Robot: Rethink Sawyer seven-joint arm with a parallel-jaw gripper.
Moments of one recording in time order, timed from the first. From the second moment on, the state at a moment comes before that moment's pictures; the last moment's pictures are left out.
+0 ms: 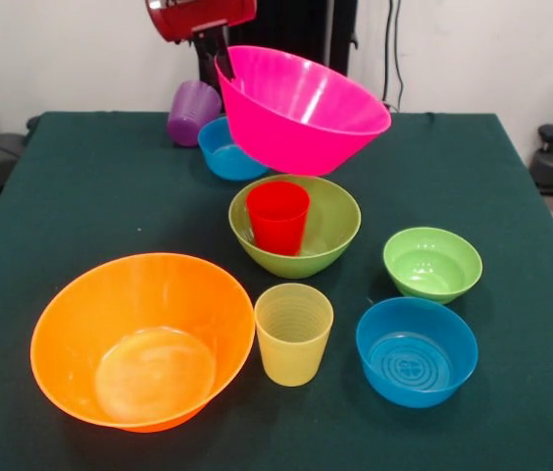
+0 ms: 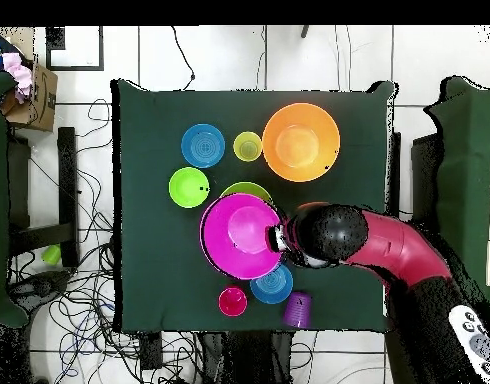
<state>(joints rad) -0.75 -0.86 0.40 1.88 -0.19 0.84 1.31</state>
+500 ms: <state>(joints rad) -0.74 -0.76 0.40 1.83 -0.19 0.80 1.31</state>
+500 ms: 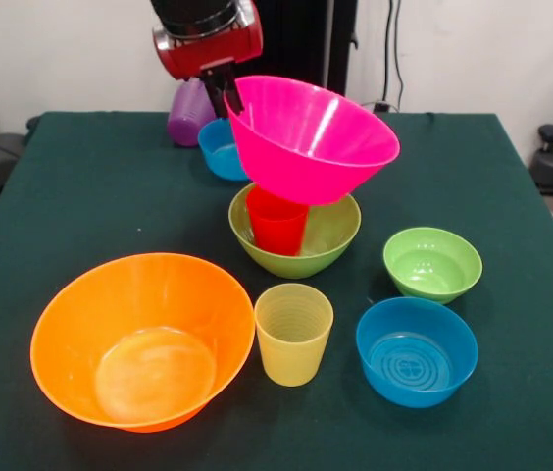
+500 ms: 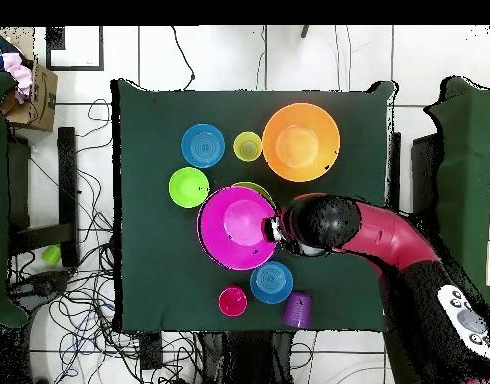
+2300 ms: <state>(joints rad) -0.74 -0.64 0.41 1.73 -0.19 0.87 1.31</state>
